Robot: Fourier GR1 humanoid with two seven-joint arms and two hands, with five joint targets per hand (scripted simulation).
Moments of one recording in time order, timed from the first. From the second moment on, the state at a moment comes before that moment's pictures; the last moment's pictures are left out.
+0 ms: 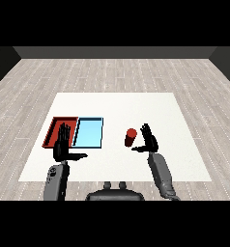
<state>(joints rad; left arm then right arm) 0.02 0.05 0.07 -1.64 0.12 -0.10 -0.43 -0.25 -0.01 -0.08 -1.07 -0.20 0.20 -0.41</state>
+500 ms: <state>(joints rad) 0.00 0.04 0.07 -1.63 0.13 -0.10 -0.43 -0.32 -0.01 -0.03 -1.00 -0.26 0.15 -0.40</state>
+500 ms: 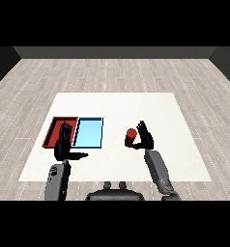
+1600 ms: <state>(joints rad) 0.02 0.04 0.07 -1.65 0.13 -0.11 -0.44 -0.40 0.00 0.03 -0.86 -0.29 0.08 -0.44</state>
